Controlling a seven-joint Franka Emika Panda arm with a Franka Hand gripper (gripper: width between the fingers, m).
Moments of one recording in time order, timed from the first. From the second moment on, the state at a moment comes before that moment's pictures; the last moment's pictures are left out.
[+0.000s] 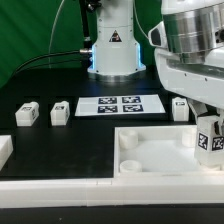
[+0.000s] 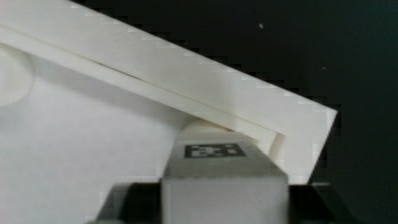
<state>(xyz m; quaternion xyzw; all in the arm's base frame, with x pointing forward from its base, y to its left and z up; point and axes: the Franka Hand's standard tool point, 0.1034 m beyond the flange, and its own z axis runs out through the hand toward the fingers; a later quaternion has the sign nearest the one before) 0.614 0.120 0.081 -0.83 0.55 0.03 0.09</state>
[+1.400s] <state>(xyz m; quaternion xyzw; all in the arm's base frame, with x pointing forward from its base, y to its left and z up) 0.620 0.111 0.082 -0.99 -0.12 -0.03 0.04</state>
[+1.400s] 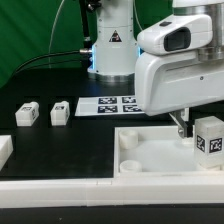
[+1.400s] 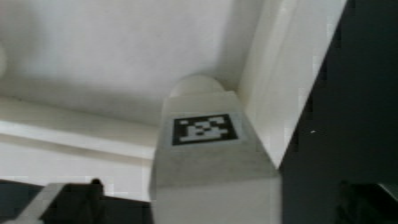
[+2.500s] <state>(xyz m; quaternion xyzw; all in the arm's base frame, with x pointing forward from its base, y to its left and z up) 0.620 0.112 0.082 -1.00 -0.05 -0.03 0.05</state>
